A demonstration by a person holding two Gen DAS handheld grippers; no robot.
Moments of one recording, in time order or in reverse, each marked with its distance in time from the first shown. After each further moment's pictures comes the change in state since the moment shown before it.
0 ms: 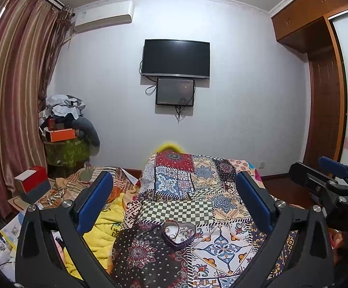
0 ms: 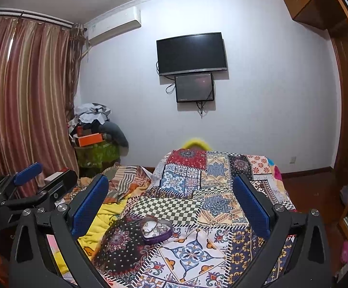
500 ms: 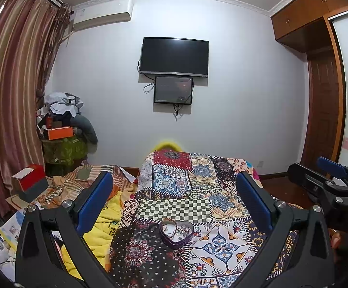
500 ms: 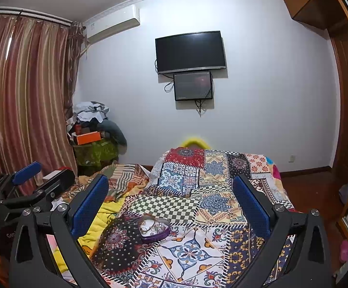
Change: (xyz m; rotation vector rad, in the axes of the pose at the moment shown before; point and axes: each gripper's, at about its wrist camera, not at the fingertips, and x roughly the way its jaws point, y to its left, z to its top) left arm 0.002 0.001 0.000 -0.007 0.010 -0.017; right arm 0.001 -0.002 0.000 -0.003 0.011 -0.010
